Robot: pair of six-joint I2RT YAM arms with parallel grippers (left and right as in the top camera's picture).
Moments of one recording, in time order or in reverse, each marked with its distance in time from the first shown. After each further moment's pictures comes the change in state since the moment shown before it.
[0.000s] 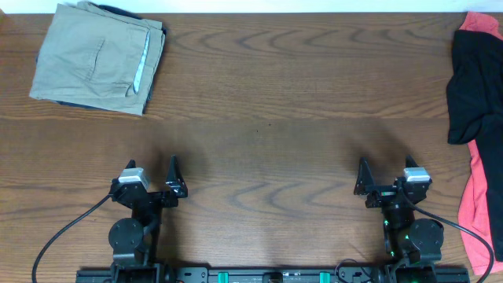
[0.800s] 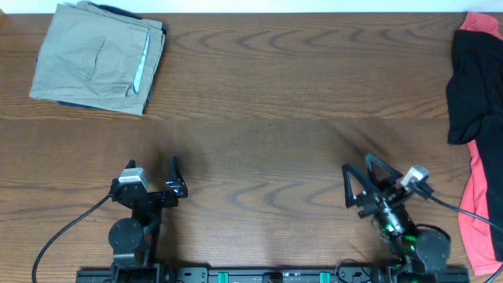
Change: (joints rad) left arm 0.000 0.000 0.000 0.000 0.000 0.000; right arm 0.000 0.002 0.000 0.272 -0.443 0.710
